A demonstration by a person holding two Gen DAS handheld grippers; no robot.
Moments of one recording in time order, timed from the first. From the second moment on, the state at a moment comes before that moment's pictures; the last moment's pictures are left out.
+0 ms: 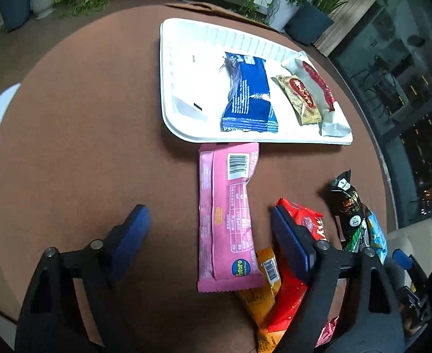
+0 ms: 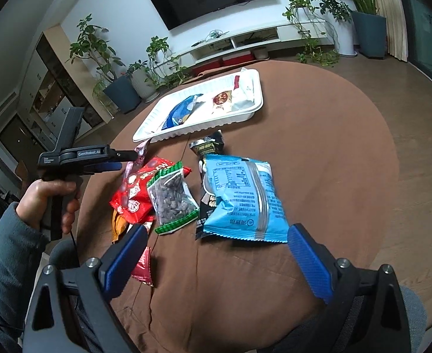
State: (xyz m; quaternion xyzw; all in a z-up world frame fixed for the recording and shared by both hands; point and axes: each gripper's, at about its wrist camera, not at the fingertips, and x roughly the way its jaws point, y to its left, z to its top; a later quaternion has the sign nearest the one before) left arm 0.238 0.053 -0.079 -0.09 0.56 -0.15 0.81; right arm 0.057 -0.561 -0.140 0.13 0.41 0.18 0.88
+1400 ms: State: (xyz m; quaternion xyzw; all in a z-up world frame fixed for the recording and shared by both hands) left arm 0.160 0.060 -0.082 -0.05 0.52 -0.16 0.84; right arm 0.132 -0.542 -0.160 0.02 0.50 0.15 0.85
